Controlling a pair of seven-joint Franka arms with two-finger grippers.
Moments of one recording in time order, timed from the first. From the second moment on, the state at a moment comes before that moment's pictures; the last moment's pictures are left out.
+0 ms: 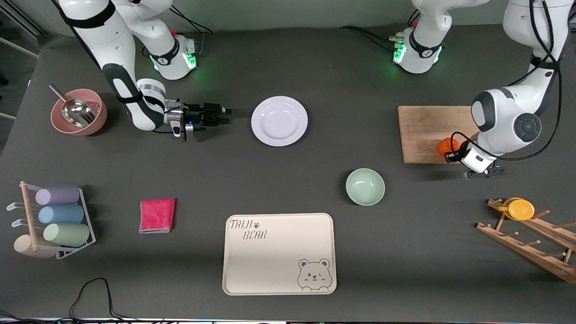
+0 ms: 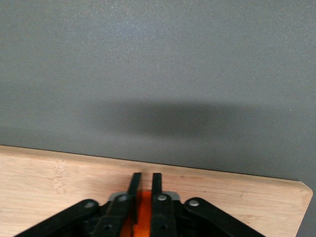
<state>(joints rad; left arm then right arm) 0.04 0.27 0.07 -2.36 -0.07 2.50 0.03 0.34 0.35 -0.17 -2.71 1.66 1.88 -1.39</state>
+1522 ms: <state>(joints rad) 0.03 0.11 0.07 -2.51 -0.07 2.53 0.03 0.34 0.41 -0.17 -2.69 1.66 1.88 -1.43</state>
